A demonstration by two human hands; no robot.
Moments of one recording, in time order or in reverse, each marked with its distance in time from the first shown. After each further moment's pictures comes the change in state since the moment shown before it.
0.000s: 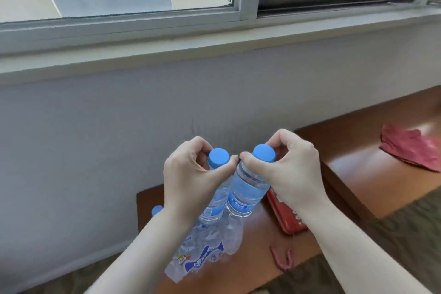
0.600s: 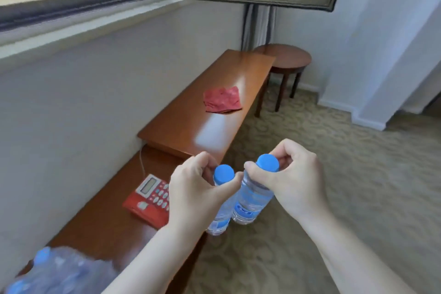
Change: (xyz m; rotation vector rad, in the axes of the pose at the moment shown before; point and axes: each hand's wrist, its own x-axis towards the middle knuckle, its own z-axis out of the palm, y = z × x) left_hand -0.160 0.195 0.200 -0.295 -0.679 0.290; right_hand -0.157 0.087 -0.290 -0.294 0.643 0.360
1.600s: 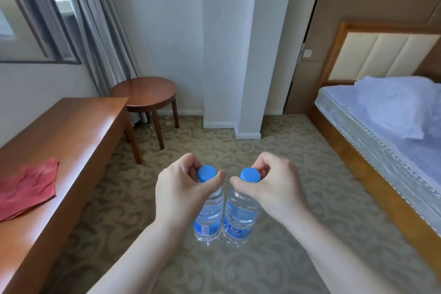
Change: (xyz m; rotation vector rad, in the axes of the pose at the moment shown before) left_hand 0.113 0.268 0.511 -0.194 -0.342 0.192; right_hand 0.235 0.297 -0.394 -0.274 0.304 0.236
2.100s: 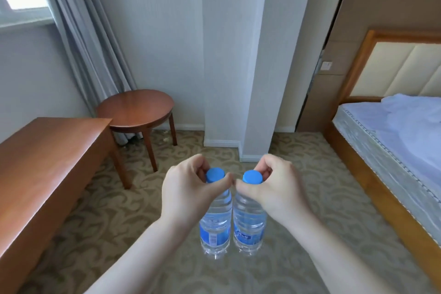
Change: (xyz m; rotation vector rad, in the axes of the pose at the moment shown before) left_hand 0.241 -0.017 0.179 0.052 0.003 0.041; right_hand 0.289 0.099 0.033 0.038 -0.031 -0.022
